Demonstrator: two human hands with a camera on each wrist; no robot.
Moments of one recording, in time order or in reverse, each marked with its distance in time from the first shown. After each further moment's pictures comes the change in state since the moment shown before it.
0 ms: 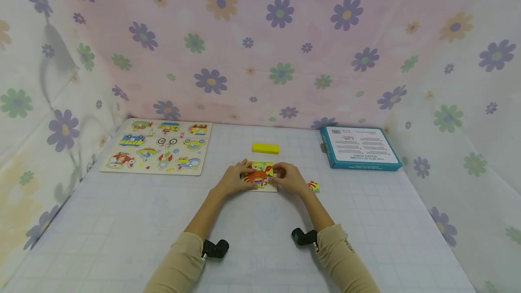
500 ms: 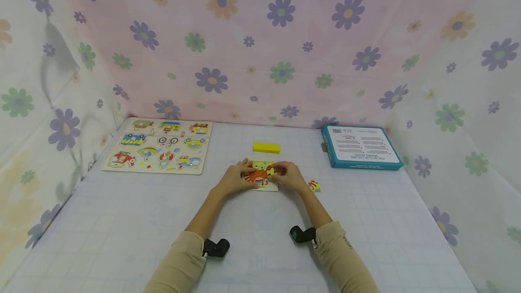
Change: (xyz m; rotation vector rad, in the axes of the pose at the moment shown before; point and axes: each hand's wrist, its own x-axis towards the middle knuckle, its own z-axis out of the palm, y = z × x) left_hand -0.001 0.002 -0.002 0.004 -0.001 0.010; right_hand 0.006 0.002 0.001 0.052 -0.002 0.009
